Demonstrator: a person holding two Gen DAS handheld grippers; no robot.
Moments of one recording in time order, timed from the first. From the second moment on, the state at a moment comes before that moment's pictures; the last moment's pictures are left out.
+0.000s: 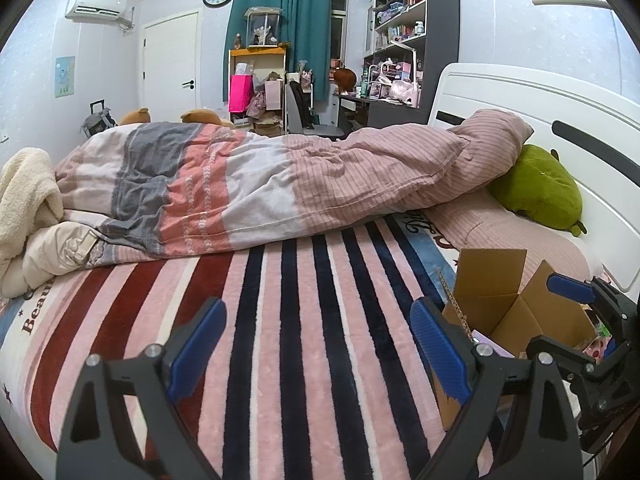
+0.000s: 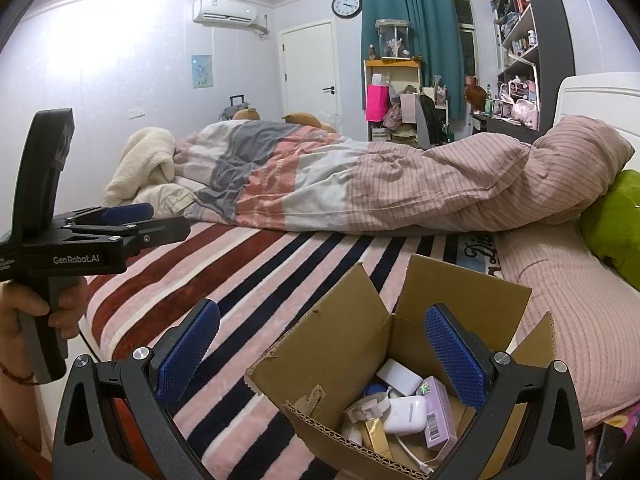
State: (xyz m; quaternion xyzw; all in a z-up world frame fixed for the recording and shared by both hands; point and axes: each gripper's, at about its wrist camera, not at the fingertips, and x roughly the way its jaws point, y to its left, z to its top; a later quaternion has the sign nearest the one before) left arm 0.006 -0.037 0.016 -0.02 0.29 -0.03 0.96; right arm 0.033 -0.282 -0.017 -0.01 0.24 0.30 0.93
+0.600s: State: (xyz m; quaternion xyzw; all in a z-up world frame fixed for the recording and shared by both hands) left arm 0.006 -0.034 0.015 -0.02 0.29 -0.02 0.96; right arm 0.032 -0.280 -0.017 -0.01 0.24 0.29 0.93
